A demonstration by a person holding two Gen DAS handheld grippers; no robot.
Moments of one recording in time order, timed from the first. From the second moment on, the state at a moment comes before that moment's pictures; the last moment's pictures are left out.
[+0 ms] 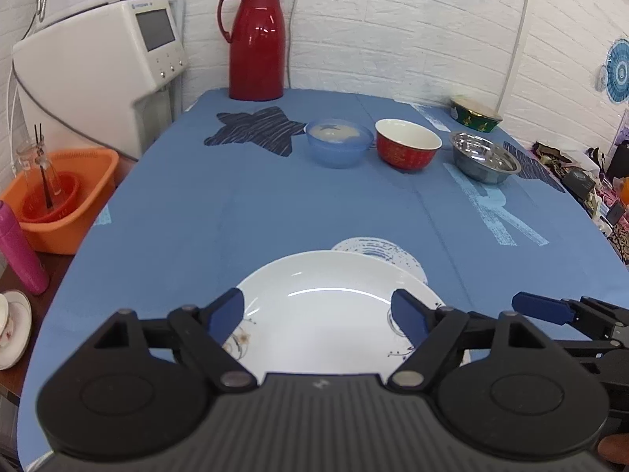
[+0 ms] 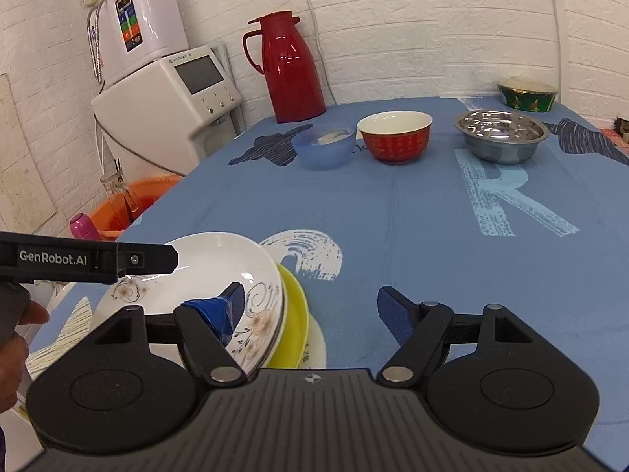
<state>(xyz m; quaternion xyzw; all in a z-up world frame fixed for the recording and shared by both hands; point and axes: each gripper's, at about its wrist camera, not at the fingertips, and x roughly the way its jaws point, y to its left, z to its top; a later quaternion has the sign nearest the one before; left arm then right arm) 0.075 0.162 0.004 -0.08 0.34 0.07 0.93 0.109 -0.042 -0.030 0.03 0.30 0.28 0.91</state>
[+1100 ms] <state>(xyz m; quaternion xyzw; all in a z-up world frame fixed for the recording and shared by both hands) 0.386 0.060 -0.008 -0.25 0.45 0.00 0.86 0.419 -0.161 -0.024 0.02 0.36 0.11 0.93</state>
